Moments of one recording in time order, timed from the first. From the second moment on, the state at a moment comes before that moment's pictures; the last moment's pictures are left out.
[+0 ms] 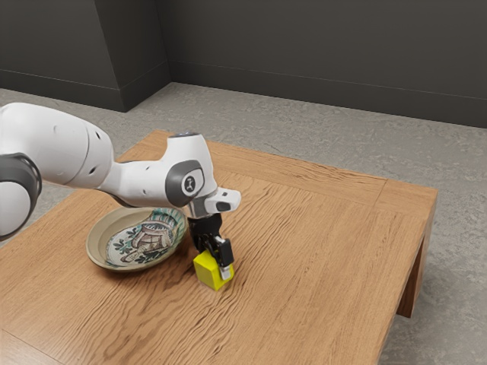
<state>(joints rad) -0.11 0.45 0.00 -1.91 -0.28 2.17 0.48</state>
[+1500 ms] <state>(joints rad) 0.05 0.47 0.21 -1.80 -0.23 2.12 0.47</state>
